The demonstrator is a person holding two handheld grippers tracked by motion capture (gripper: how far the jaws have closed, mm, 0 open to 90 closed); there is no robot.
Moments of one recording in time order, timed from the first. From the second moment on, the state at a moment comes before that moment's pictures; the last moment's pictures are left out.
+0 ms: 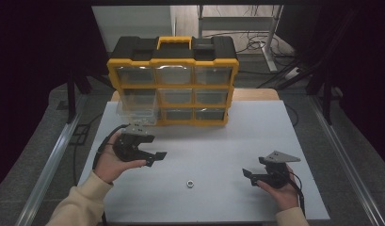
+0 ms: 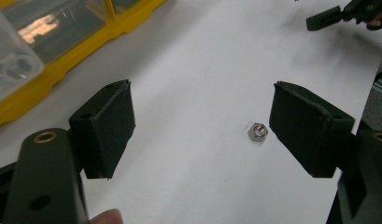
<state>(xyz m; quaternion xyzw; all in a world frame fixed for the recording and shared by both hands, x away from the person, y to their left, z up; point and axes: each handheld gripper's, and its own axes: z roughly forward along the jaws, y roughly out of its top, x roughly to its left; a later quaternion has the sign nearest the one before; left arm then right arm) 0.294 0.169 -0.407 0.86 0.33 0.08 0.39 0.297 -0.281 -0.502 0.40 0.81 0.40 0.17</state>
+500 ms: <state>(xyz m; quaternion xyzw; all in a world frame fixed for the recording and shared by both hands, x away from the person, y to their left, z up) 0.289 0.141 -0.432 0.88 0.31 0.06 0.37 0.297 -0.281 -0.503 0.40 0.81 0.40 0.17</state>
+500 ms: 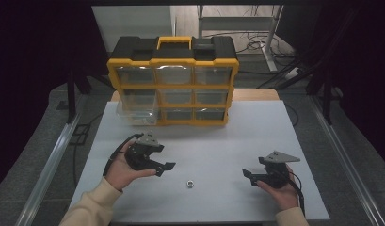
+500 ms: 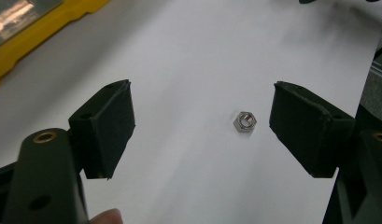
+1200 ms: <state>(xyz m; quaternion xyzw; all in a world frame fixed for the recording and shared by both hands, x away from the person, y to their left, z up) 0.292 0.110 -0.458 0.90 0.28 0.04 0.32 0.297 -0.280 -0.503 0.40 0.81 0.40 0.16</state>
